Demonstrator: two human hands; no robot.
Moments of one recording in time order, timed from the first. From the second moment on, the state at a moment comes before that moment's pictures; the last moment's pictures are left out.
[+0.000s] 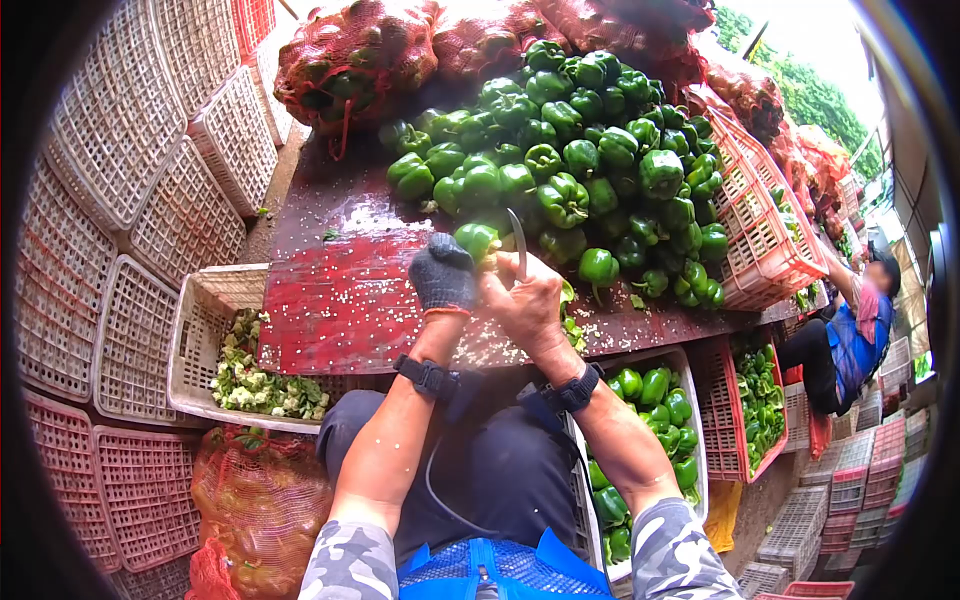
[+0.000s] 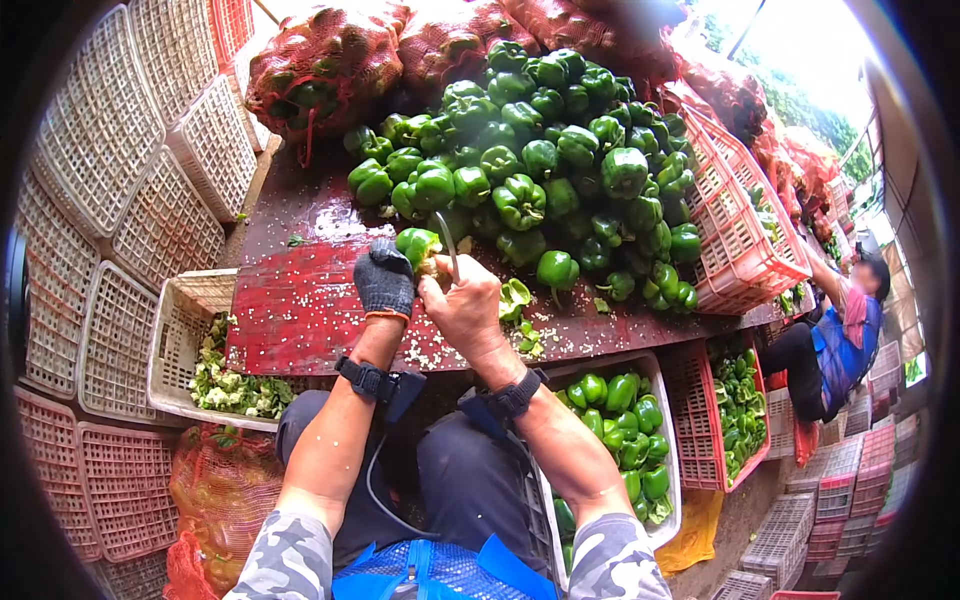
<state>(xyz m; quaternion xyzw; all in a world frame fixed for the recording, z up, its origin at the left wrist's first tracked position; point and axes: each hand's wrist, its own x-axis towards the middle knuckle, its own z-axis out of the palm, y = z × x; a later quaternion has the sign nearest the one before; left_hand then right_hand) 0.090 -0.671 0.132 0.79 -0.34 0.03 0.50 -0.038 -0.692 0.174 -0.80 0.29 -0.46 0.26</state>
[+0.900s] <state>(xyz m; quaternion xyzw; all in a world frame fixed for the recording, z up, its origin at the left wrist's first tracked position) 0.129 -0.690 0.096 0.84 -0.35 0.12 0.40 -0.024 -0.698 0.177 -0.84 0.22 -0.45 0.21</state>
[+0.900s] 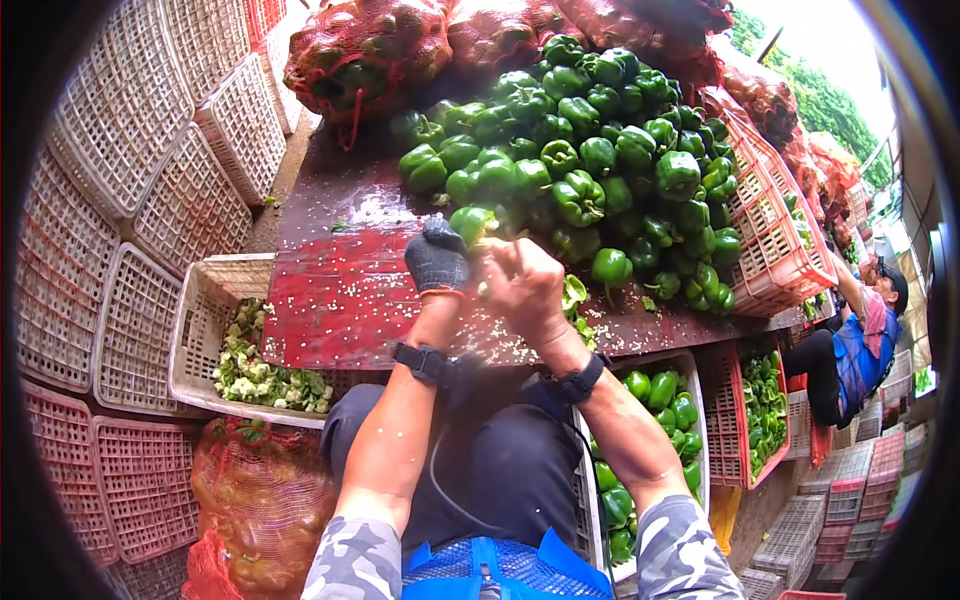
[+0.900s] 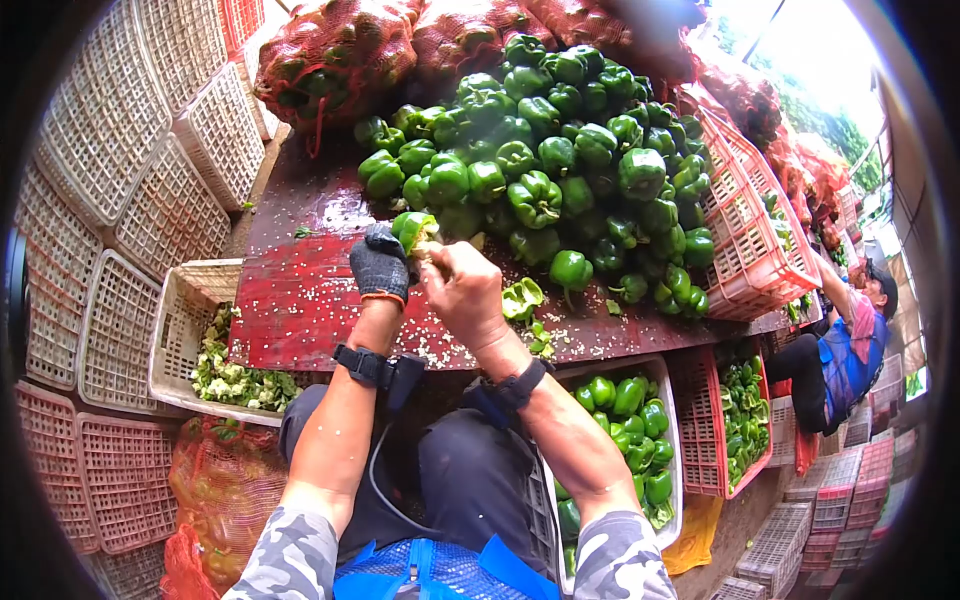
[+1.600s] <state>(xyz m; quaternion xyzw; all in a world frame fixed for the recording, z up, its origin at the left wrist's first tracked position) 0.116 -0.665 0.141 0.70 -0.65 0.13 0.28 -0.053 -0.731 0.169 -0.81 0.28 -0.26 0.44</state>
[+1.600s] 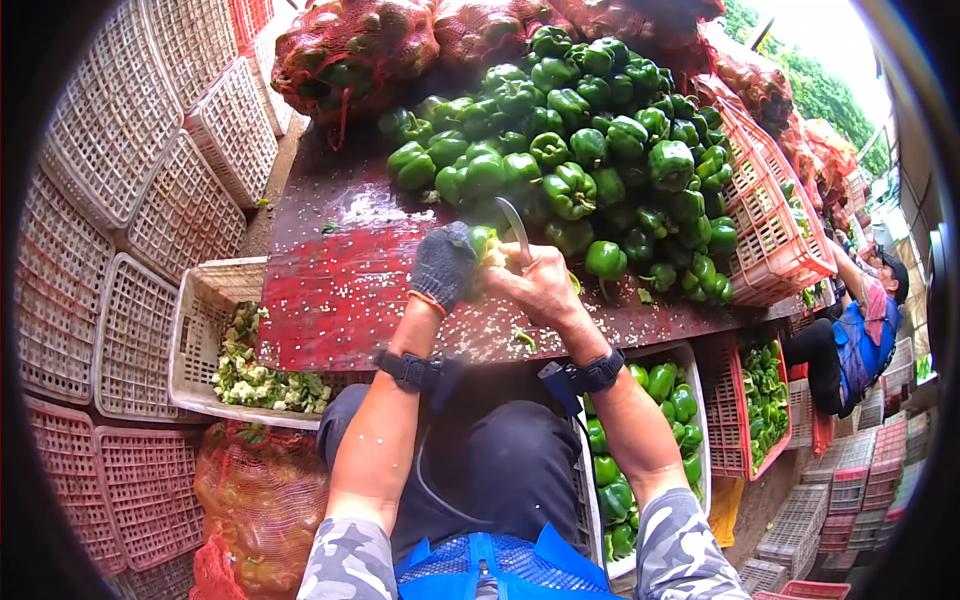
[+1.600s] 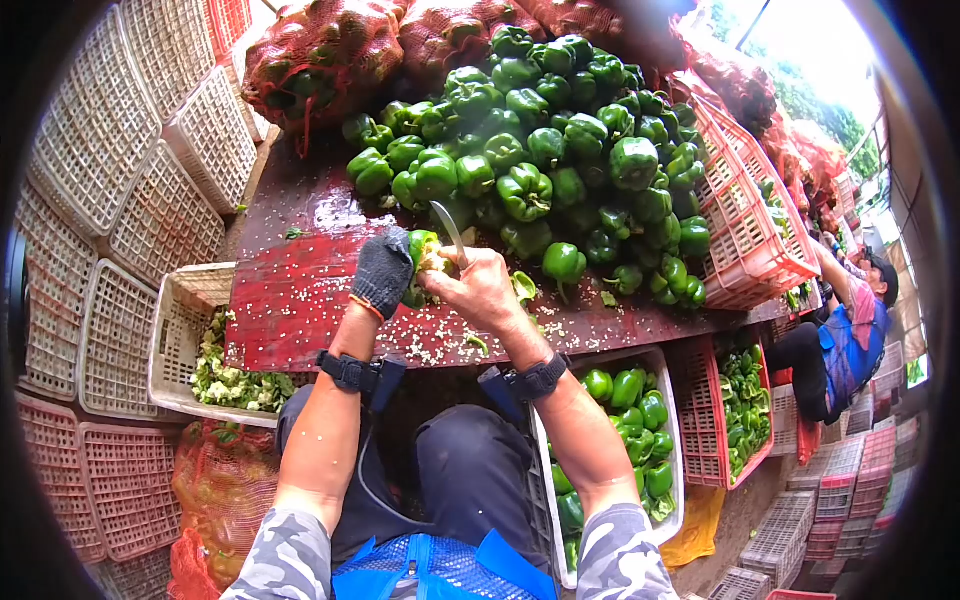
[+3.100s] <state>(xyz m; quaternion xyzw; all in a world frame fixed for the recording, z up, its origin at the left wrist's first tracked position) 0.101 -0.674 0.128 0.74 -0.40 0.07 0.53 -0.055 -0.707 0.185 -0.43 0.34 -0.31 0.78</state>
